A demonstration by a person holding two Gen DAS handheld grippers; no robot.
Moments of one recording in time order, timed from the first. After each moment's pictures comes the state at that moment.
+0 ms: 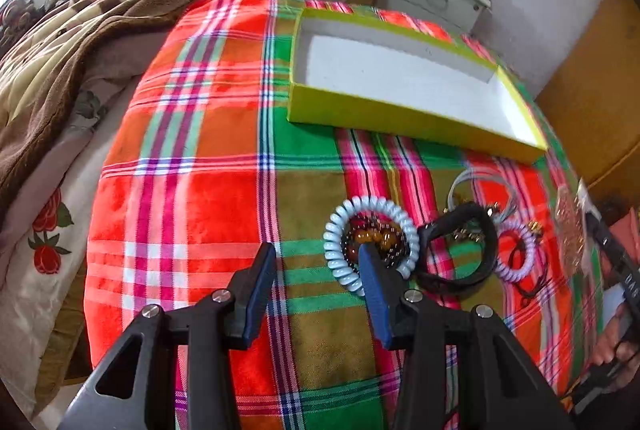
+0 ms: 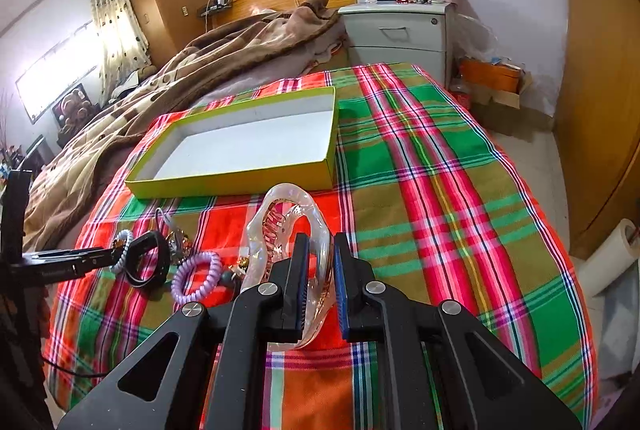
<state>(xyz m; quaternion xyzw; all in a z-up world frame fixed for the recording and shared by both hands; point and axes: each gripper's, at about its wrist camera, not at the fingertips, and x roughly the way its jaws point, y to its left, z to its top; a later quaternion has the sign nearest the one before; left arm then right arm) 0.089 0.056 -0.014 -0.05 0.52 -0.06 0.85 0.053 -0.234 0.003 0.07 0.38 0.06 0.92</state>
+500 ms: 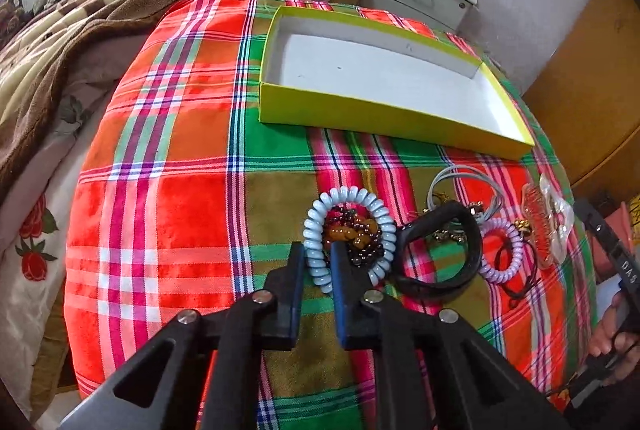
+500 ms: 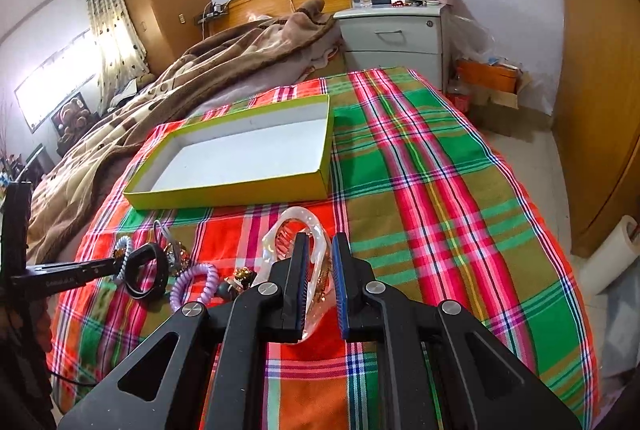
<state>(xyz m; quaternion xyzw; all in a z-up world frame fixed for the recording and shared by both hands) 0.089 0.049 -0.012 -0.08 0.51 -0.08 0.85 0.054 -0.240 0.003 0.08 0.37 0.05 0.92</state>
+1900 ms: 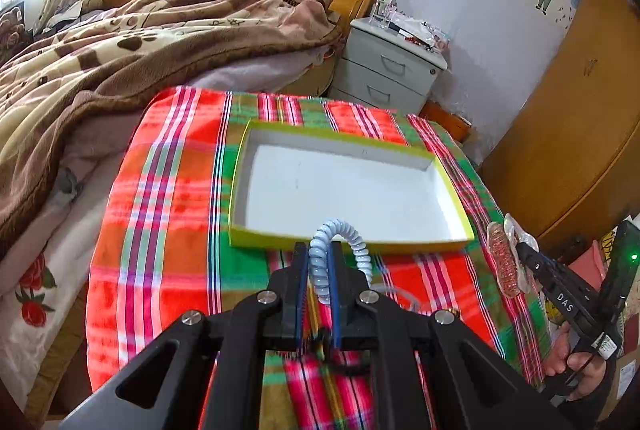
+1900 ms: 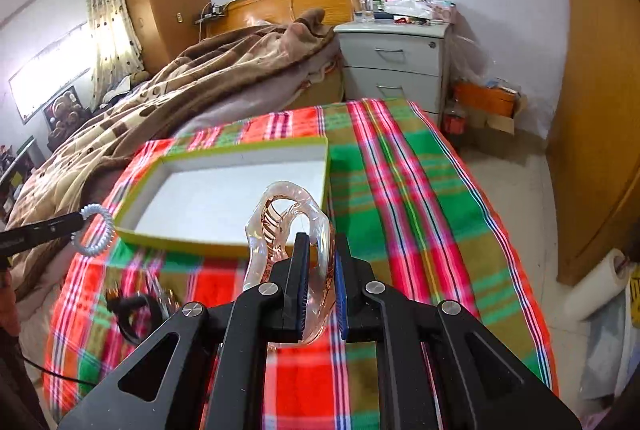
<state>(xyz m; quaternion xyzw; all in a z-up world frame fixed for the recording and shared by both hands) 0.115 0.043 0.067 -0.10 0.42 -0.11 0.89 0.103 -0.237 0.039 0.05 0.36 0.04 0.93</state>
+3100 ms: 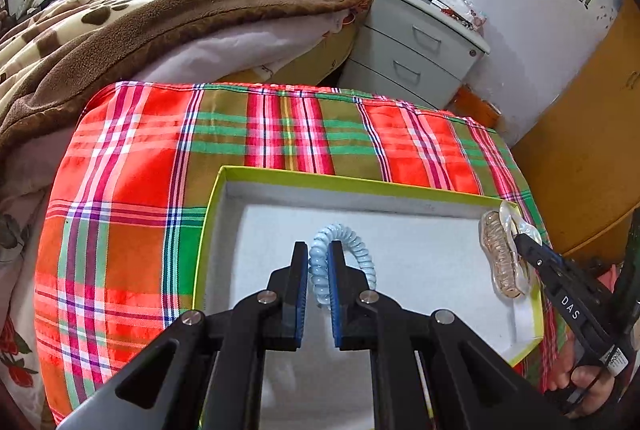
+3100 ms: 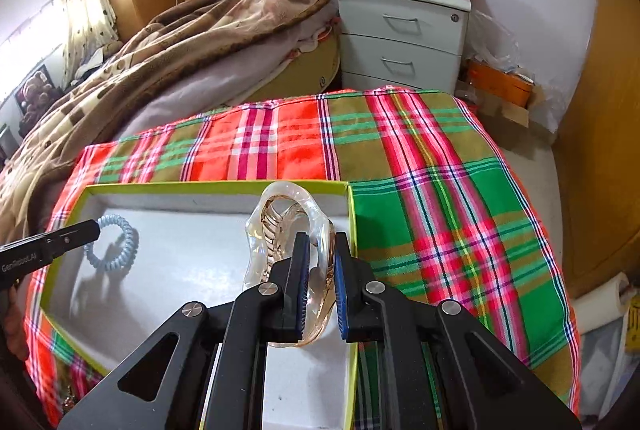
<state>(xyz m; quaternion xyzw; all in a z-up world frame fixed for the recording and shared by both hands) 0.270 0.032 0.003 -0.11 0.49 -0.10 0.86 0.244 -0.209 -0.006 0.03 0.43 0.02 0.90</state>
